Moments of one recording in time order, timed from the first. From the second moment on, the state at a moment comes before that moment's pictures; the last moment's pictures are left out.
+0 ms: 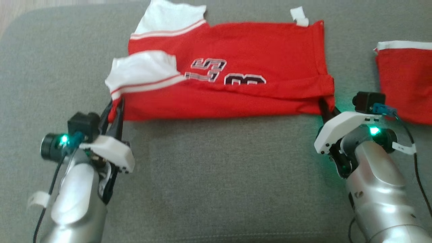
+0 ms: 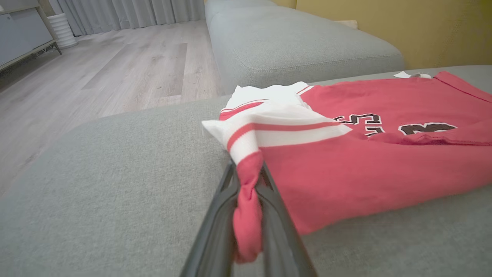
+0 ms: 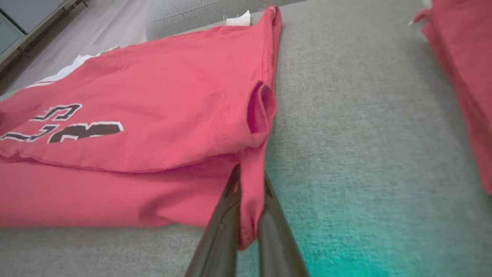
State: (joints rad) left arm -0.42 0.13 -0.15 0.59 -0.06 -0.11 -0.25; right arm -0.60 -0.06 0.03 0.92 0.22 0.13 0.02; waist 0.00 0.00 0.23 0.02
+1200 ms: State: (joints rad) left arm -0.15 0.08 -0.12 0.35 -0.16 -0.07 -0.25; right arm -0.13 -0.04 -0.09 0.25 0.36 0.13 0.05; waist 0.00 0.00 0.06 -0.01
